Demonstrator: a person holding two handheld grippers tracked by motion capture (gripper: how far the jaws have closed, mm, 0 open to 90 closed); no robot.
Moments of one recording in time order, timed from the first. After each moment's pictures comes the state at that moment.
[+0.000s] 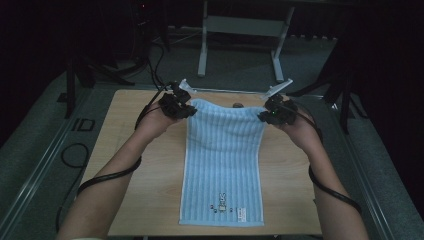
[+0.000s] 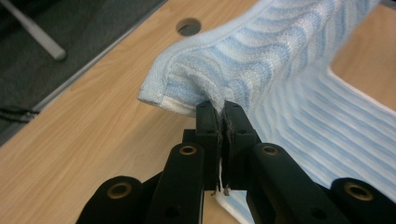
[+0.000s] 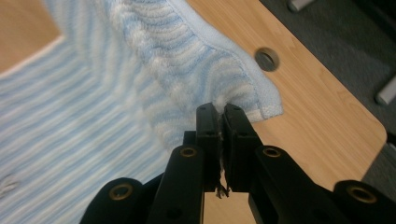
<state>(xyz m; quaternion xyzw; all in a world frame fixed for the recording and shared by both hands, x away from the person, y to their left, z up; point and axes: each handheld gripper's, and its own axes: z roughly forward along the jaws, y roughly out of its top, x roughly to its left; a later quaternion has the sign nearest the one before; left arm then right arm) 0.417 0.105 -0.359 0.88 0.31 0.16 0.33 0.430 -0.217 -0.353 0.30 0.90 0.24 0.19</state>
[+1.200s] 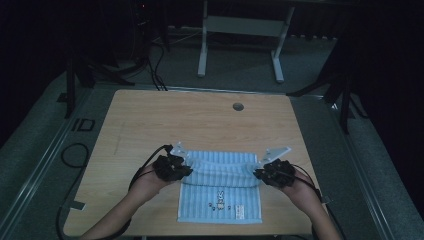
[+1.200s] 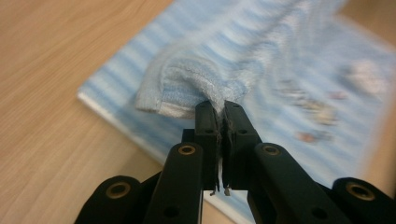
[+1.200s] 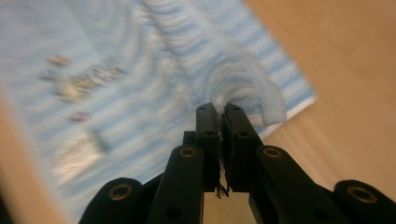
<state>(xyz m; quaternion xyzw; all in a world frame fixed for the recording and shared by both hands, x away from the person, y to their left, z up) 0.291 0.114 -0.463 0.90 0.28 0.05 0.34 0.296 -0.232 -0.449 0.25 0.92 0.27 0.13</state>
